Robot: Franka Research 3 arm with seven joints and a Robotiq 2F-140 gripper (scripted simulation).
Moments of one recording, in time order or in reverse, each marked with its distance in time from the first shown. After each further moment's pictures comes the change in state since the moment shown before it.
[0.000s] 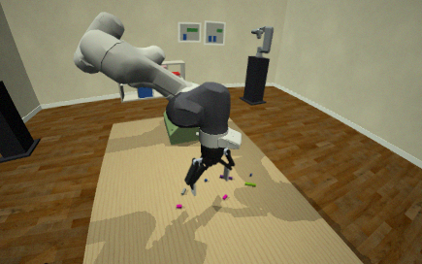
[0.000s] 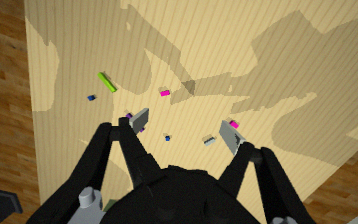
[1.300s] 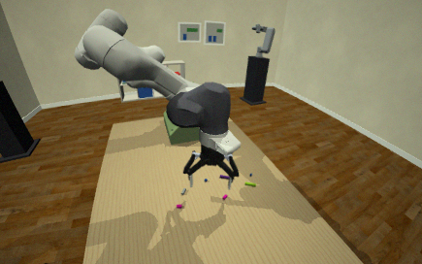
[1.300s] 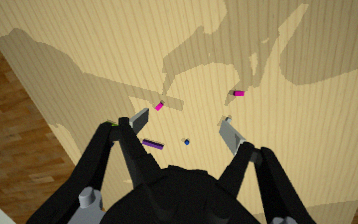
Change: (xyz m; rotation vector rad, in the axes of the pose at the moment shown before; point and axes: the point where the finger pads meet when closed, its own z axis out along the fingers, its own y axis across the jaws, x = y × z) arm -0.001 -0.001 0.001 0.000 -0.002 0.598
